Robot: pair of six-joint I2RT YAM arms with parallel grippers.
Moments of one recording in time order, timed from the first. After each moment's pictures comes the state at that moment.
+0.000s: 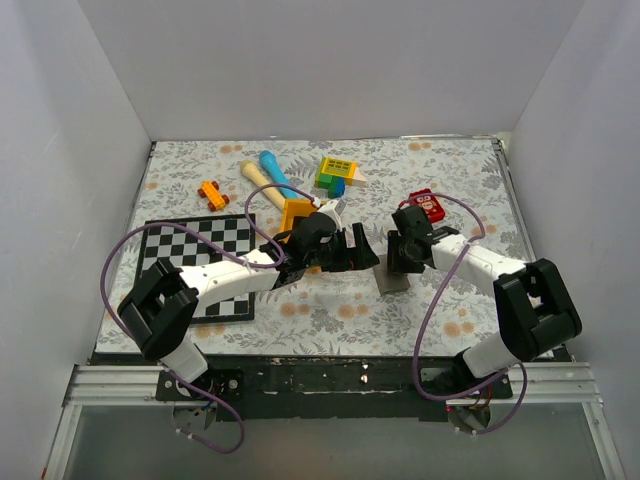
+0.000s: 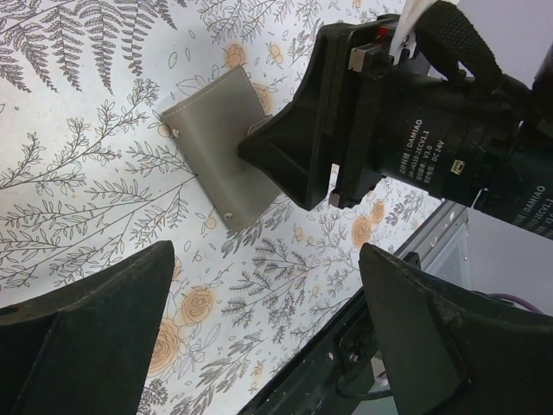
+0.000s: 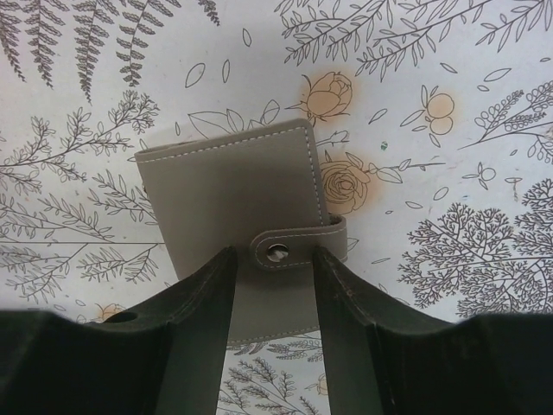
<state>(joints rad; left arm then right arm) -0.89 1.60 0.99 0.07 0.09 -0.83 0.48 1.48 0.84 -0.44 0.09 0.45</state>
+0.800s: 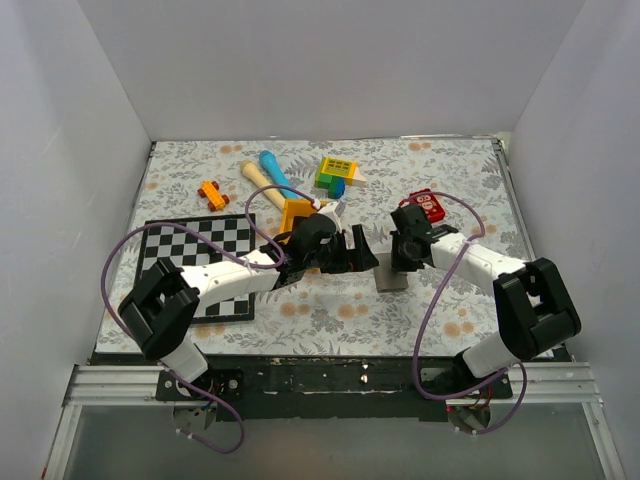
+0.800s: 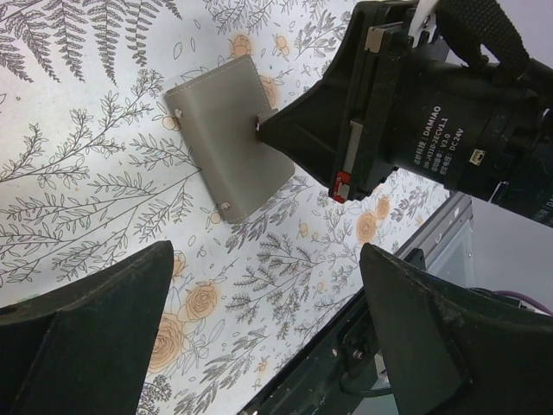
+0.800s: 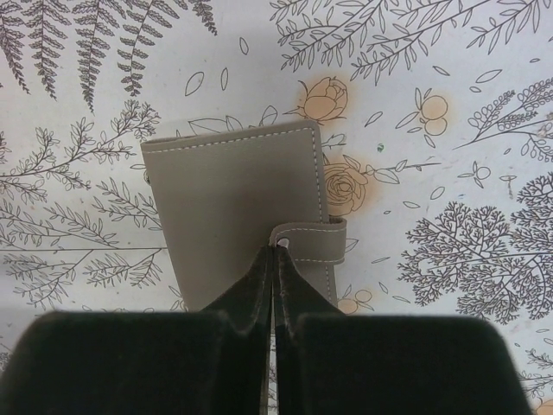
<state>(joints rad) -0.89 1.60 0.97 0.07 0.10 -0.83 0.49 1.51 0.86 -0.46 0.11 0.47</state>
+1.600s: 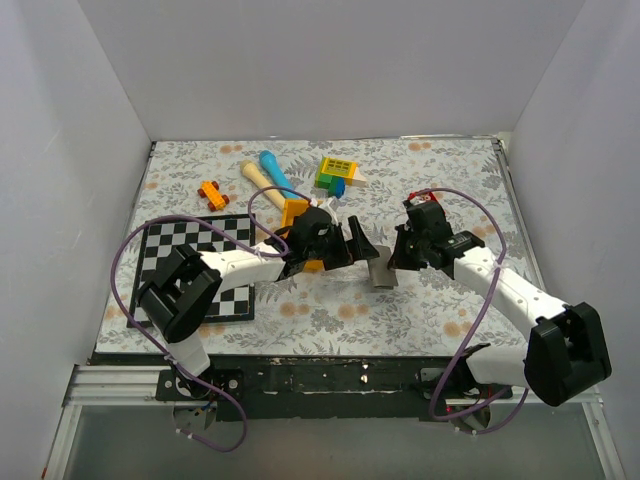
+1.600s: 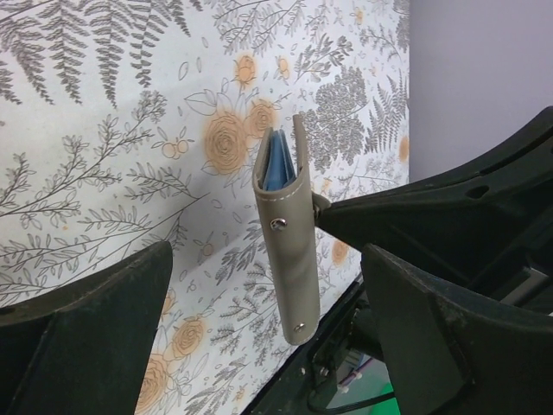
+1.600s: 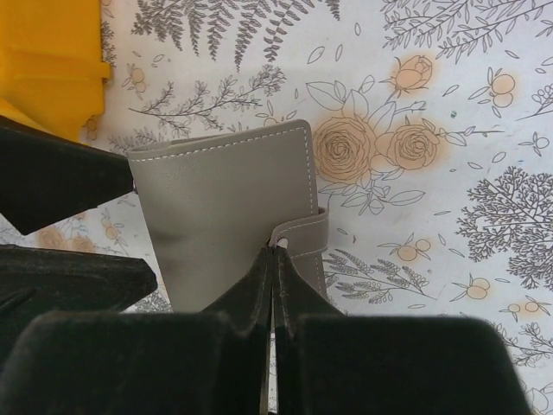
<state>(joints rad) -0.80 1.73 0.98 0.21 0.24 -0.95 0.49 1.26 0.84 -0.51 -0.05 0.50</state>
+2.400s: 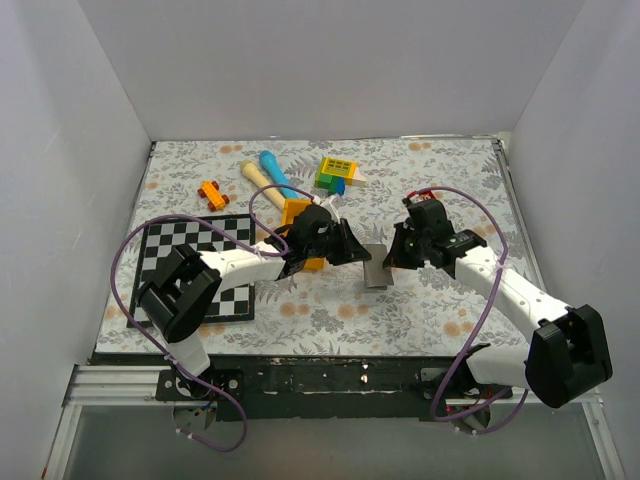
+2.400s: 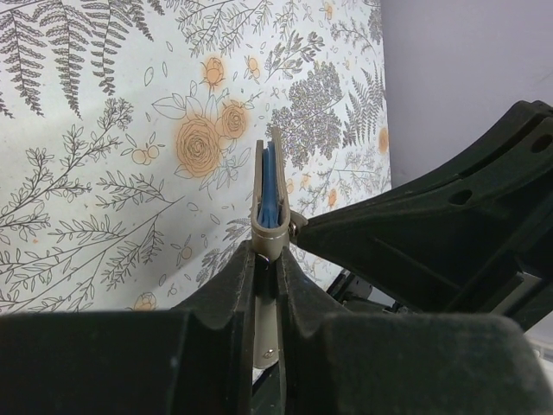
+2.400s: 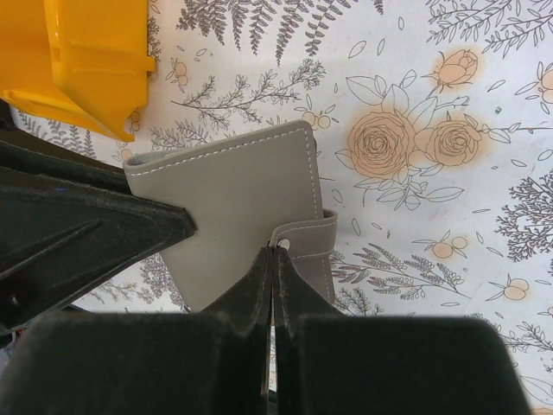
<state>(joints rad) -0.80 1.73 0.99 0.24 0.29 -0.94 0.49 1.24 0.86 -0.52 -0.14 0.54</state>
